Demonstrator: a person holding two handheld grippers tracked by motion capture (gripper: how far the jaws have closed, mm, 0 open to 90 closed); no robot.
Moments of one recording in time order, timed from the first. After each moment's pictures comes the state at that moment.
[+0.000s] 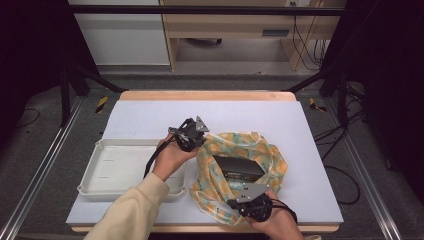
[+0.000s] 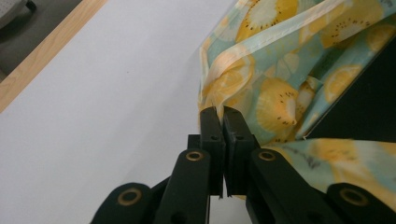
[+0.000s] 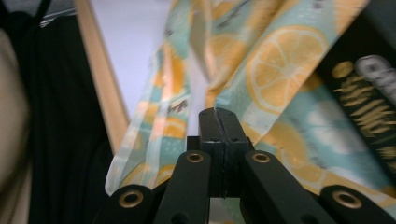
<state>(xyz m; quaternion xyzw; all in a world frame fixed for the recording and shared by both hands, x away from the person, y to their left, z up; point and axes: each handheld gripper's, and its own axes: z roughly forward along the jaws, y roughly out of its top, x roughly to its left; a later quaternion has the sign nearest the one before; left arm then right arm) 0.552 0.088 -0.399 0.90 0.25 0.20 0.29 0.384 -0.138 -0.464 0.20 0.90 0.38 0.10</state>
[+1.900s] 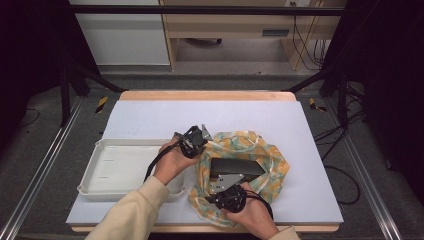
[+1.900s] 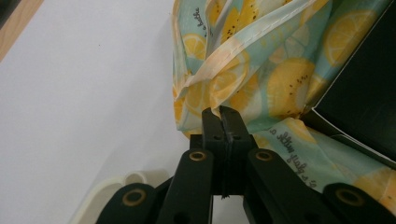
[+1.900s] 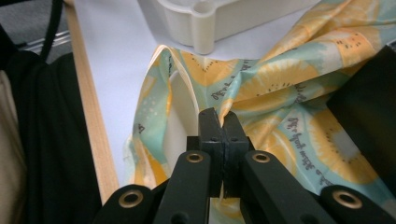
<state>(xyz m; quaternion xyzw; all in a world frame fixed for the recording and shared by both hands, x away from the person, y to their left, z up) 0.544 0.077 -0.416 0.93 0.22 0.19 0.22 0.411 -0.079 -0.468 0.21 0.89 0.39 0.07</state>
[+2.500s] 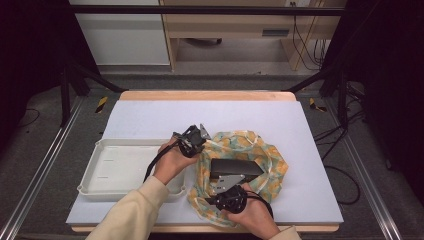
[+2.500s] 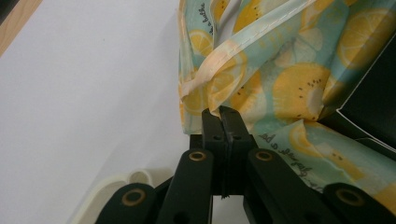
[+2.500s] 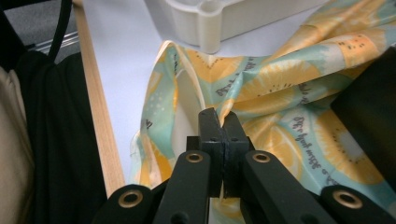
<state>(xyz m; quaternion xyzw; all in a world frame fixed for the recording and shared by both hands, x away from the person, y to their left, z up) 0.547 0.081 -0.420 0.93 0.23 0.19 0.23 0.410 -0.081 -0.469 0.20 0.89 0.40 0.06</state>
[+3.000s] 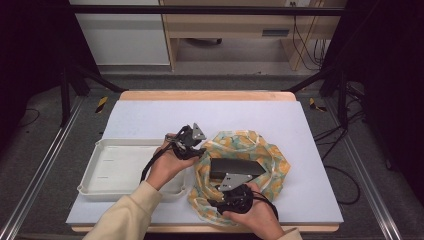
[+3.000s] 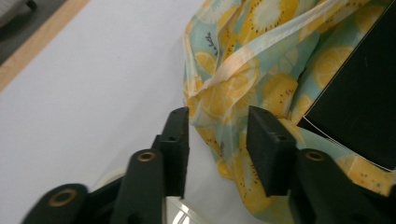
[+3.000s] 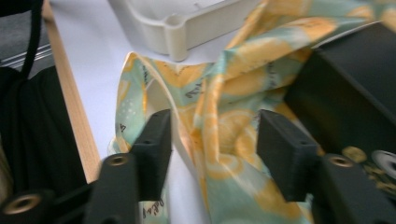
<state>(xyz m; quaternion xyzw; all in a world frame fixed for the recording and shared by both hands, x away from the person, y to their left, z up) 0.528 0.097 -0.403 0.90 0.25 0.21 0.30 0.405 -0.093 -0.458 0.25 0.88 0.40 0.10</state>
